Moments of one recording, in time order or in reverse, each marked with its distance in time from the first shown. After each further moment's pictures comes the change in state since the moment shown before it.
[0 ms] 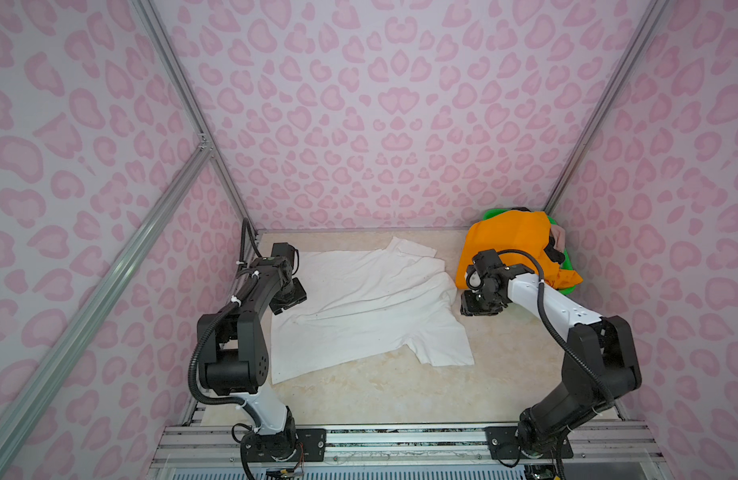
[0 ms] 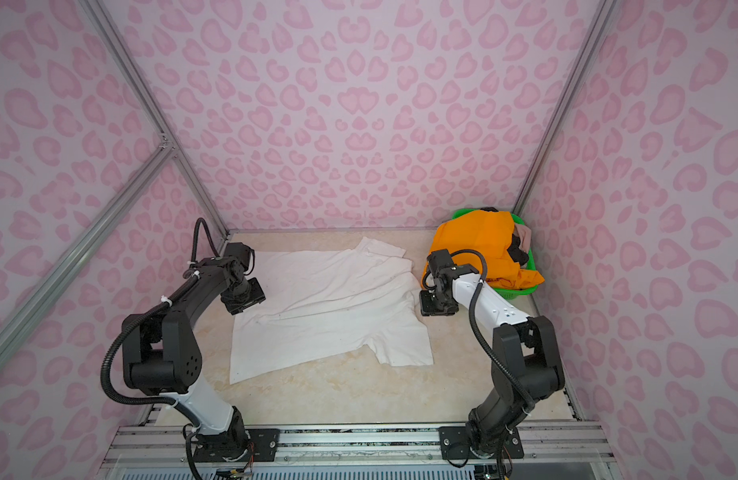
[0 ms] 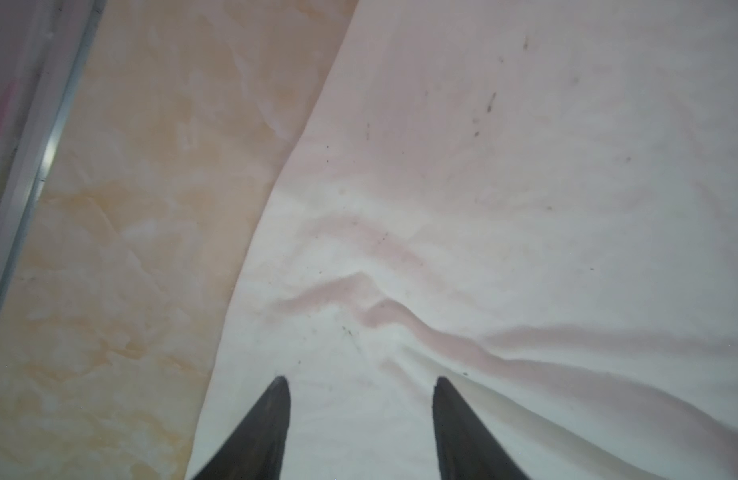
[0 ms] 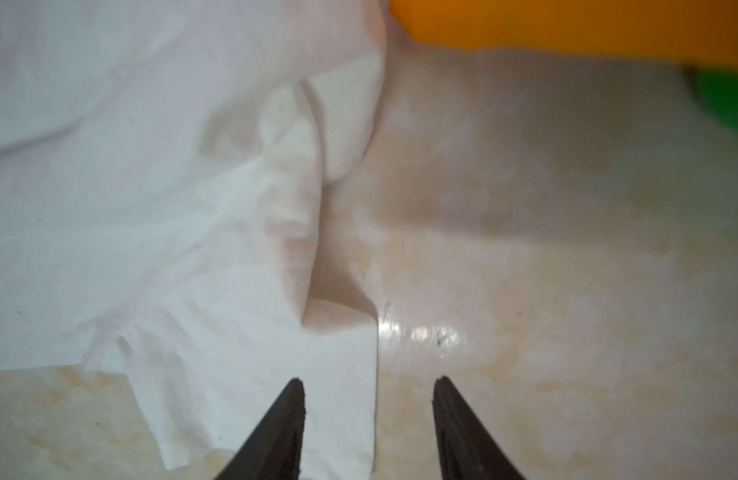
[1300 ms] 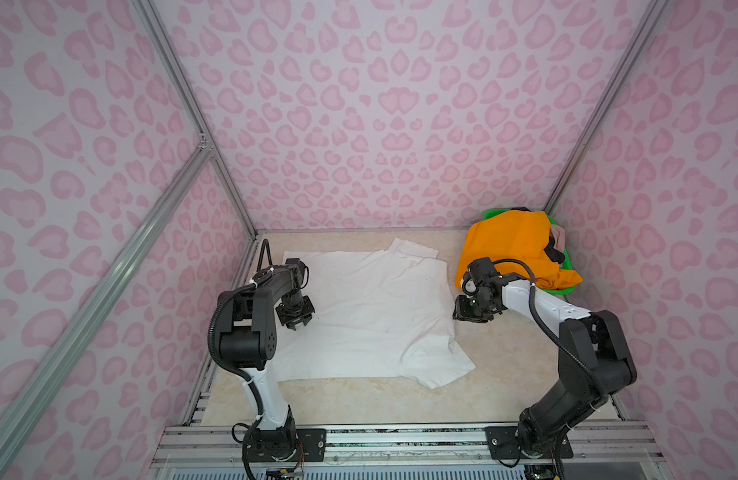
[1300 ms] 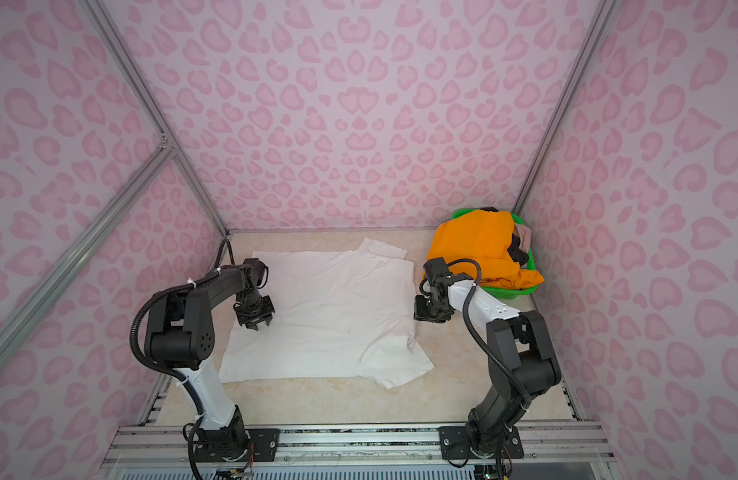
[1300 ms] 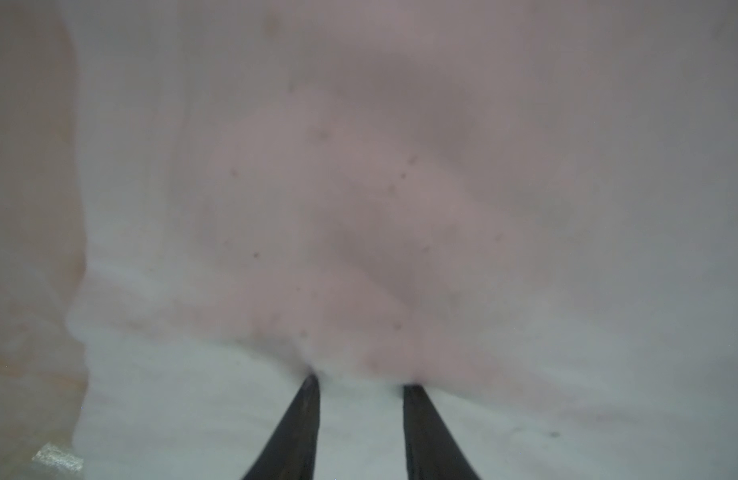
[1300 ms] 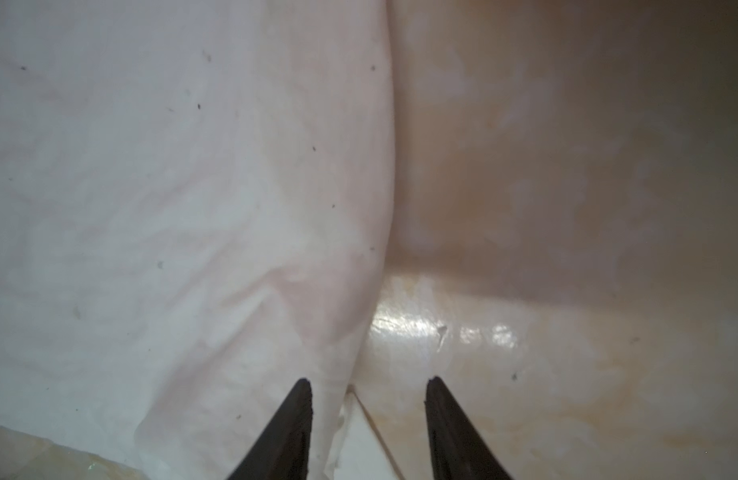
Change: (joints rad) left arm -0.013 0.241 -0.050 -0.003 0.084 0.043; right arm 0.007 0.126 -0.008 0.169 -0.102 0.119
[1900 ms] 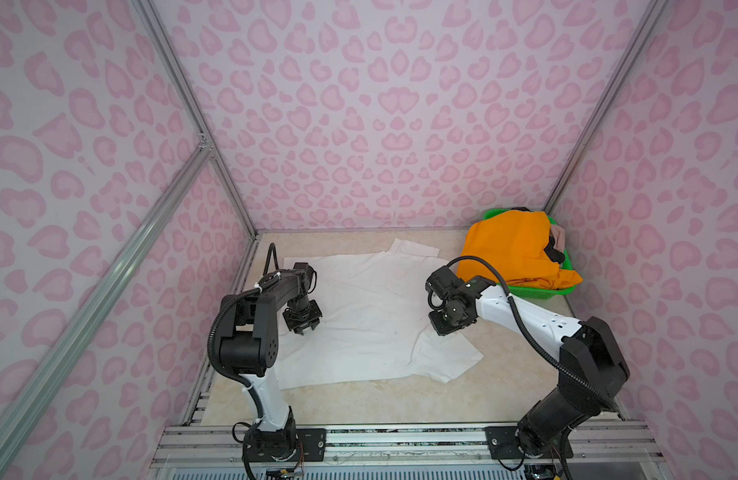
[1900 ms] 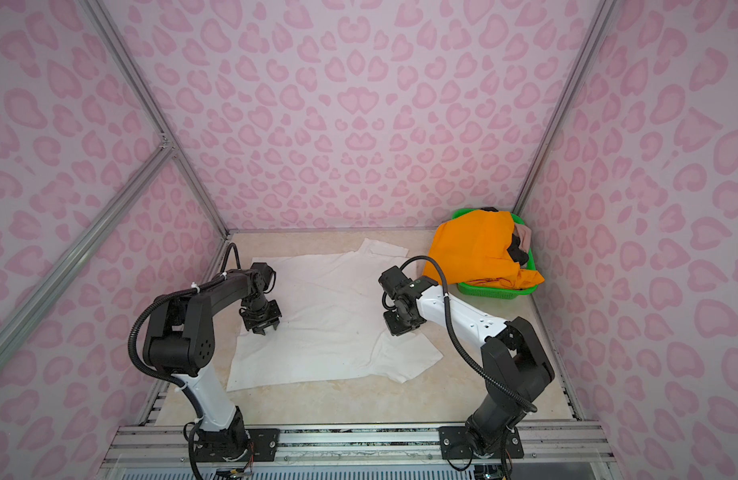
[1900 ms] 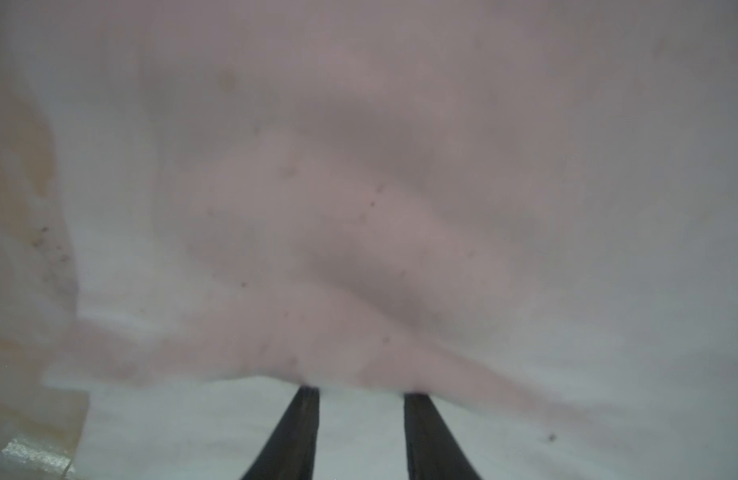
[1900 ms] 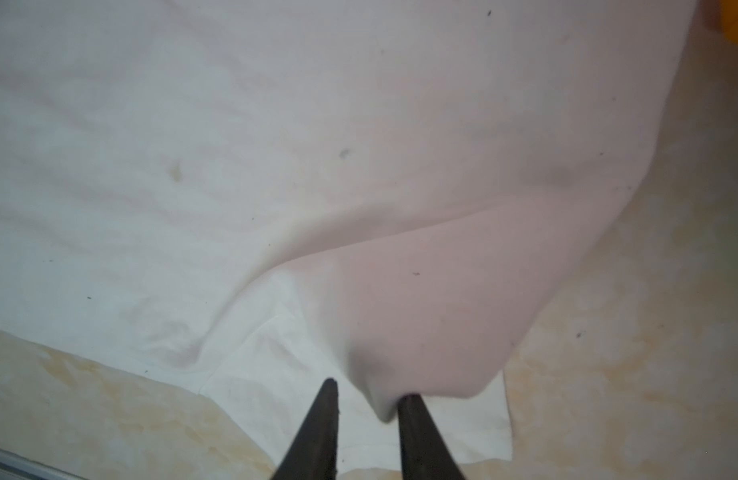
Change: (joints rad) left arm -0.063 -0.059 -0.069 0.018 0.028 -0.068; right arm 0.351 -0.074 0.083 -0.216 0.224 -0.100
